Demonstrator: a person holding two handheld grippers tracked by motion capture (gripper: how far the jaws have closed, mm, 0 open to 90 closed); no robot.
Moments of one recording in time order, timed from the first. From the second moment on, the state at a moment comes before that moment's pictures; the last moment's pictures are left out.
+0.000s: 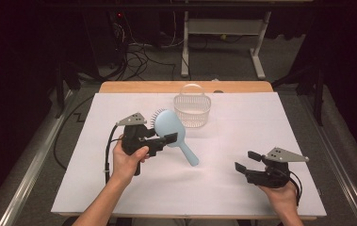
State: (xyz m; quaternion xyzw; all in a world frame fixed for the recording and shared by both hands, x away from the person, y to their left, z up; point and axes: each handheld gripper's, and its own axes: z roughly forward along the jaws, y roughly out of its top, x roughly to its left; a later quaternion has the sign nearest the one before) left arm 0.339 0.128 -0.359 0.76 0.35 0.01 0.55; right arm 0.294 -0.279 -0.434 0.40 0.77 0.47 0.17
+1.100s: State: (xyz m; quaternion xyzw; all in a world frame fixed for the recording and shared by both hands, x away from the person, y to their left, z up) left arm 0.360 0.118 -0.339 0.75 0.36 0.03 0.56; right arm 0.270 -0.314 -0.454 0.44 0.74 0.47 0.22
